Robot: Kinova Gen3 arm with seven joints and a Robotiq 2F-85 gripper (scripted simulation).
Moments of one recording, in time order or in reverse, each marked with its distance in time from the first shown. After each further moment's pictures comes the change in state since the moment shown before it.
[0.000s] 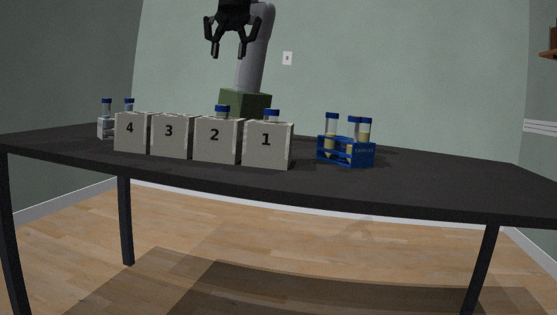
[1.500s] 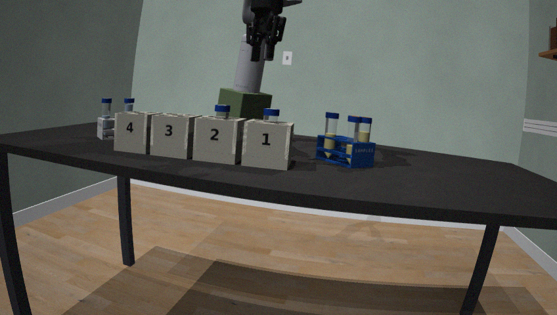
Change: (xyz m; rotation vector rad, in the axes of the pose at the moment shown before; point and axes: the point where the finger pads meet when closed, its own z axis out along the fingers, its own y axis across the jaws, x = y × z) arm 0.025 0.073 0.000 -0.002 0.001 0.862
